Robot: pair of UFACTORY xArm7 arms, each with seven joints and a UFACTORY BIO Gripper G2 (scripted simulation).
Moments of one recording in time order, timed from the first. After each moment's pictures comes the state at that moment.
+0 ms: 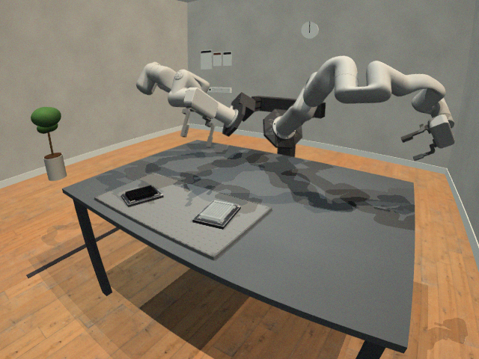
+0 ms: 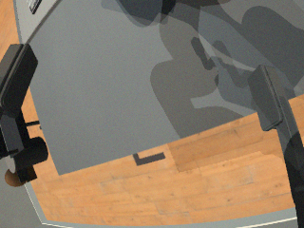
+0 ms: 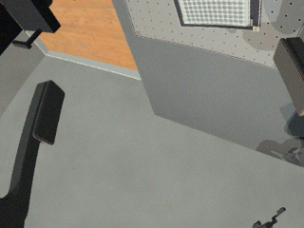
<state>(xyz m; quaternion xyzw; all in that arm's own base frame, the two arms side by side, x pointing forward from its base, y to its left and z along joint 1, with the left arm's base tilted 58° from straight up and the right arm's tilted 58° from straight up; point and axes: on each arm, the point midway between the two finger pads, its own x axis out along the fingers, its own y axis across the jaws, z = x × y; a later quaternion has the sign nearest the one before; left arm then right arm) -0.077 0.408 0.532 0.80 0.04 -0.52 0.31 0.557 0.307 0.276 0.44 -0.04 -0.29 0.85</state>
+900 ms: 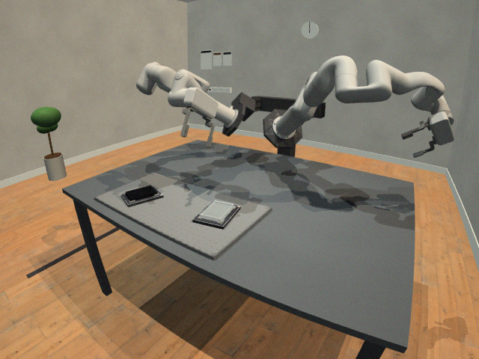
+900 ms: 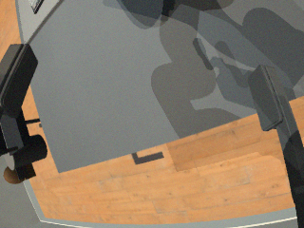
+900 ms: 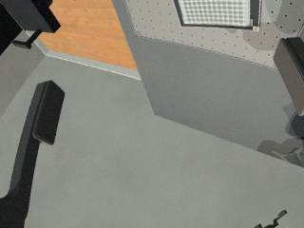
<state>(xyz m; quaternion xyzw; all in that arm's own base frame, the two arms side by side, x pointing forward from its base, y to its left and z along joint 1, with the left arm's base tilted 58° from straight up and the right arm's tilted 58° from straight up) -0.088 0.401 0.531 0.80 0.04 -0.51 0.32 0.557 0.307 0.276 0.44 -0.04 -0.29 0.85</state>
